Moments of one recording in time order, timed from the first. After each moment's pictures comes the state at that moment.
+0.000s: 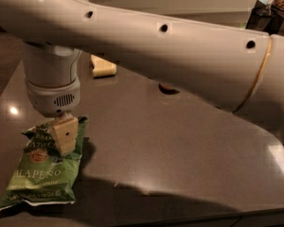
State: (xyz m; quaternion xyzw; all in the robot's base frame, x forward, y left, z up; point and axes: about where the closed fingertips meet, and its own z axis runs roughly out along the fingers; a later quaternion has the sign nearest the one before) arm 0.403 0.176 0.864 -0.90 0.41 0.10 0.06
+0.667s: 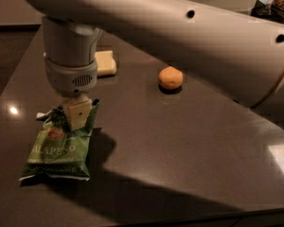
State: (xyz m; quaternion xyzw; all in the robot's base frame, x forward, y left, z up) arm 0.433 0.148 0.887 -0.89 0.44 0.09 0.08
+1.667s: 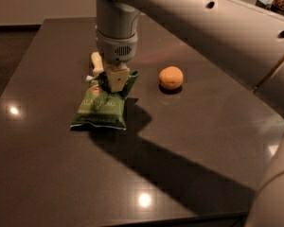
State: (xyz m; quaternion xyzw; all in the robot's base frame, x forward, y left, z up) arm 0.549 0.064 0.890 -0.83 0.55 0.01 0.09
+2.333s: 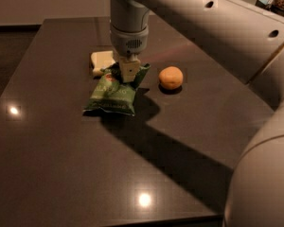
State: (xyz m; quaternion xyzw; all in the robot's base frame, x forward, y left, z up) arm 0.594 0.032 0.887 -0.80 0.59 -0.02 0.09
